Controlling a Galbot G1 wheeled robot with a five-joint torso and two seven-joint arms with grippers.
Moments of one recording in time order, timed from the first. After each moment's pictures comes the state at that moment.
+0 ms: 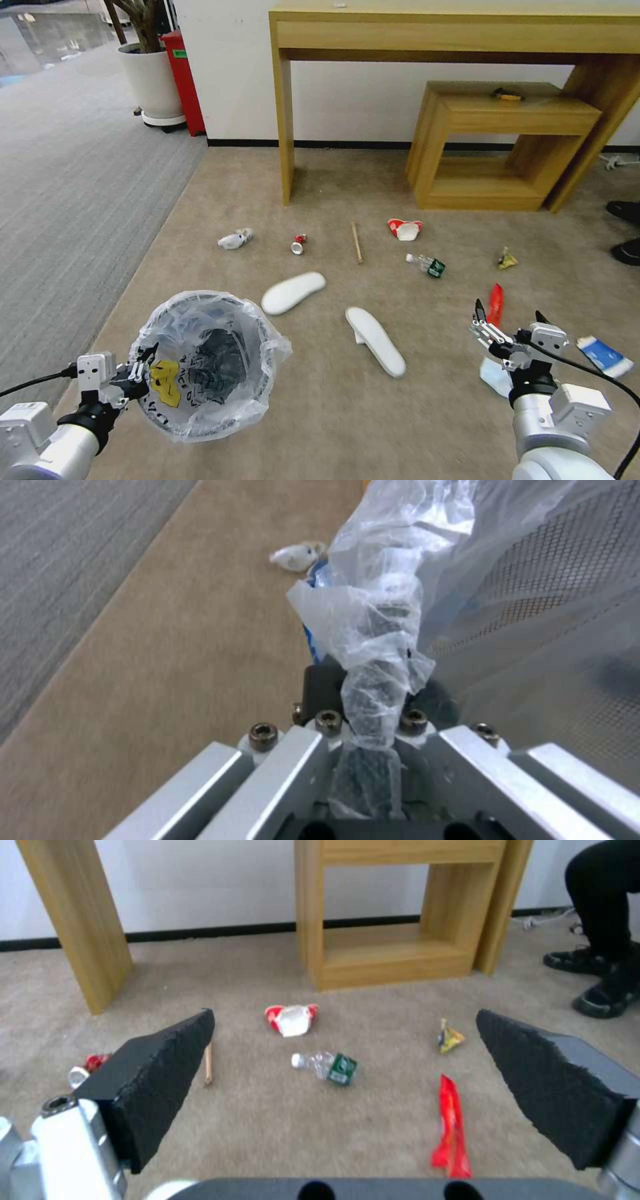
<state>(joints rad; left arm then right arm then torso) 1.82 -1.38 -1.03 -2.40 -0.54 0.55 0.18 -1.71 1.49 0.67 2.38 0.18 -0.26 0.22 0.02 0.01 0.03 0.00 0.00</state>
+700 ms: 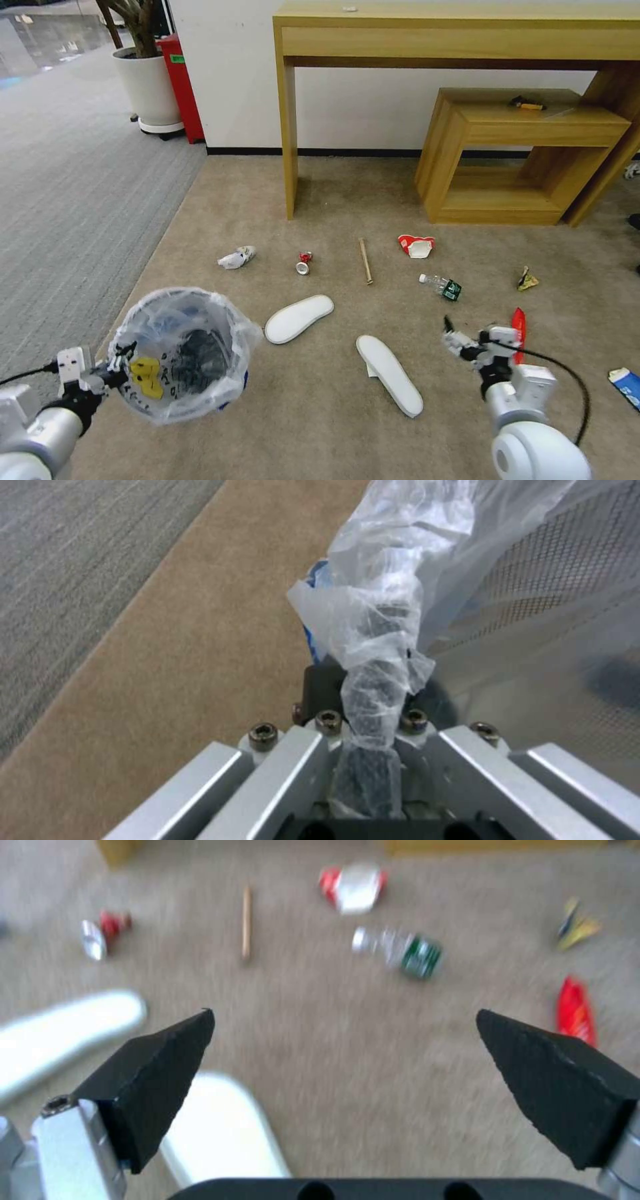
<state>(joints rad) 1.63 -1.23 -1.10 -2.16 -0.73 0.65 0.11 -1.54 1.38 0.59 2.03 0.26 -0.40 0.14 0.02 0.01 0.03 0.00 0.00</state>
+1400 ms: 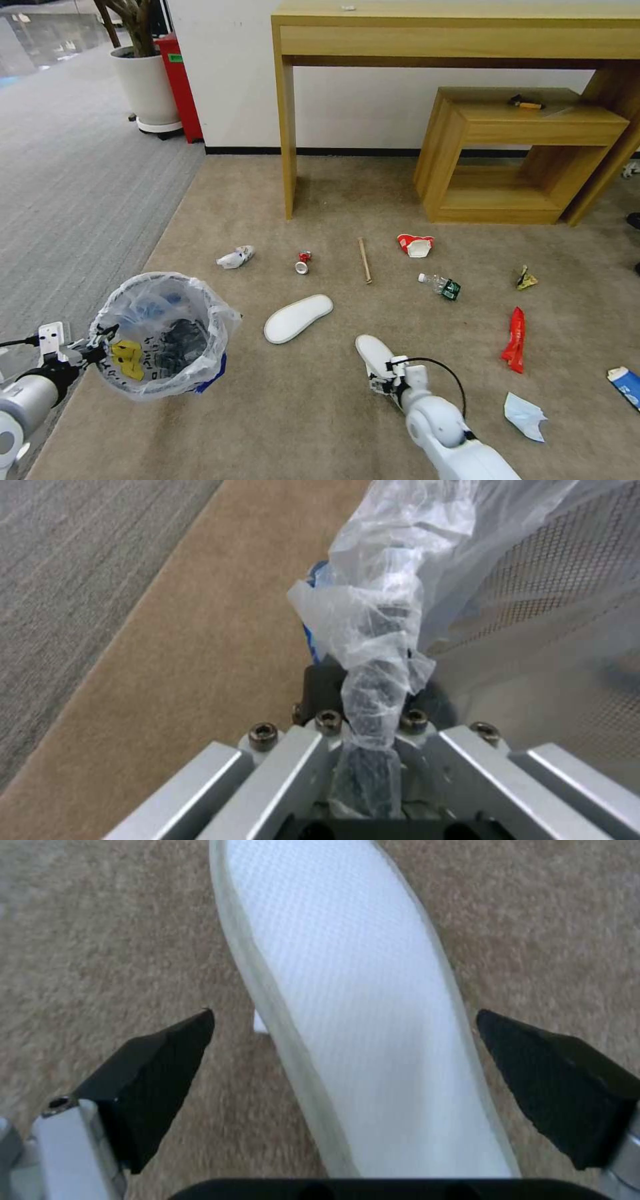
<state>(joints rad) 1.55 -1.16 -1.11 -2.08 -0.75 0.72 0.12 -1.08 1.22 0.03 1.44 0.46 -0.56 0.33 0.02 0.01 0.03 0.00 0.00</state>
